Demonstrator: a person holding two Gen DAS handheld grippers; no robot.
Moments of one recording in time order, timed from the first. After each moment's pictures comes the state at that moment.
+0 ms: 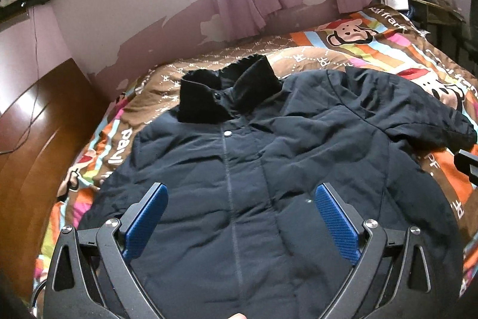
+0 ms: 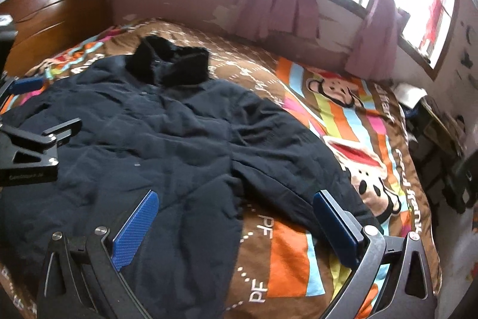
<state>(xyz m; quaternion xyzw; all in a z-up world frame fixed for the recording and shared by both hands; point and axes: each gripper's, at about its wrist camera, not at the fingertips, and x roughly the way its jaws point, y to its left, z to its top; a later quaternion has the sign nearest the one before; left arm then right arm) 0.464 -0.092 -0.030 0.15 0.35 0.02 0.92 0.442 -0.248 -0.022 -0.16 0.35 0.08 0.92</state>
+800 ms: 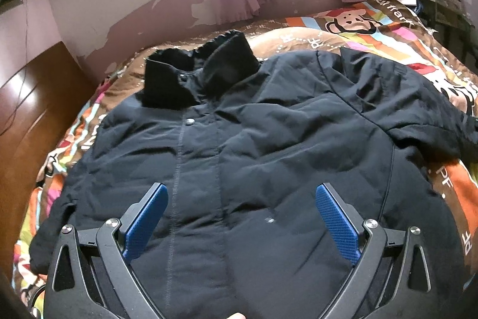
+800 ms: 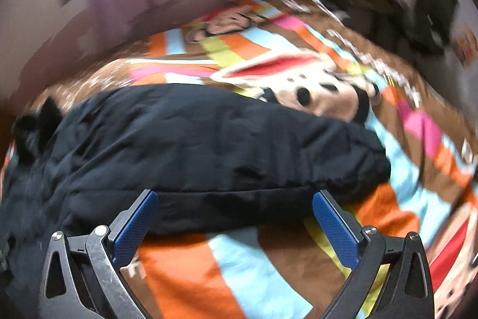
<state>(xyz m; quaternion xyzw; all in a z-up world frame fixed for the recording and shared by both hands) 0.513 -0.132 -0.083 0.12 0.38 0.02 0.92 0.517 -0.446 -0.109 0.14 0.40 -0.11 0.90</state>
